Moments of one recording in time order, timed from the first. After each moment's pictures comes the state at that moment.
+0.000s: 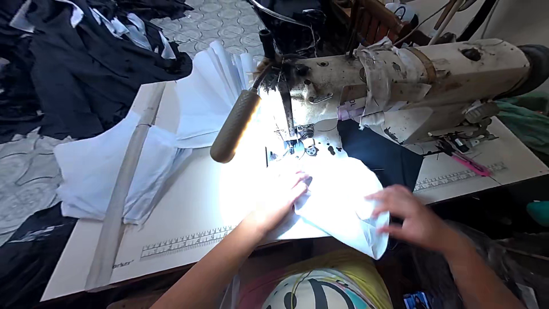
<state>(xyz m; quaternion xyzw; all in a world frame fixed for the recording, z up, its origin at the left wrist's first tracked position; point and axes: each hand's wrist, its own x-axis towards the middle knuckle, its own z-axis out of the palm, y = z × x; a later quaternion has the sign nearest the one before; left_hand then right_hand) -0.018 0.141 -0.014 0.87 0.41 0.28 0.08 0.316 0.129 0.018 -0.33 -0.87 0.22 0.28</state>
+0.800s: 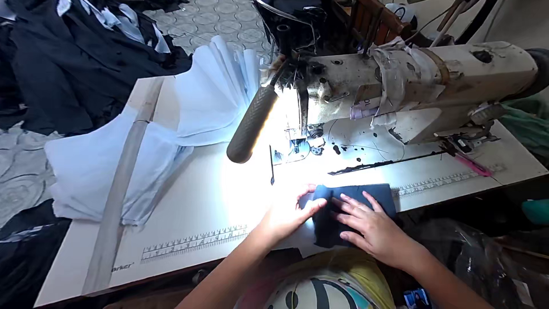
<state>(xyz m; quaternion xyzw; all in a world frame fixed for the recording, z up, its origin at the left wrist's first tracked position) -0.005 0.116 0.017 0.67 0.53 0.29 0.43 0.241 0.102 0.010 -0.36 -0.89 0.25 0.14</state>
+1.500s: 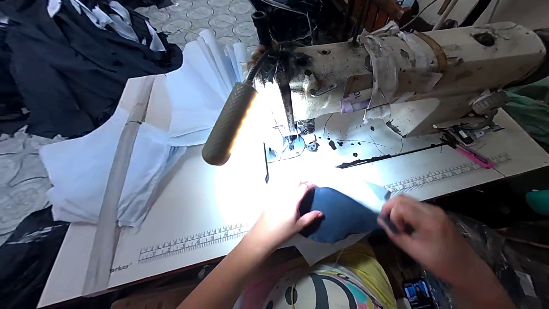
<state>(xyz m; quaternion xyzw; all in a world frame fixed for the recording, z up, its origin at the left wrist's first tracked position) -0.004 0.114 0.006 0.79 0.51 0.19 0.28 0.284 0.094 0.054 -0.39 -0.85 0.16 0.32</state>
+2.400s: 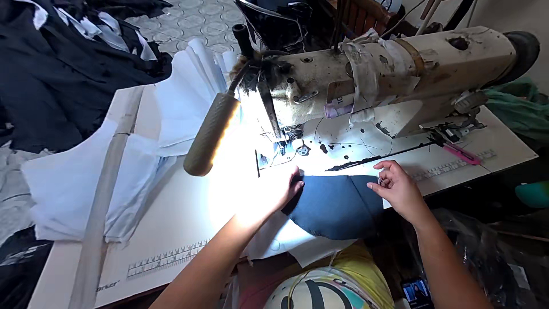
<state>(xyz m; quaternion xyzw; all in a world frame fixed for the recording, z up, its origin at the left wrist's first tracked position) 0.001 0.173 0.040 0.78 0.58 0.01 0.25 0.295 0.150 0.015 -0.63 -0.65 0.31 0.29</state>
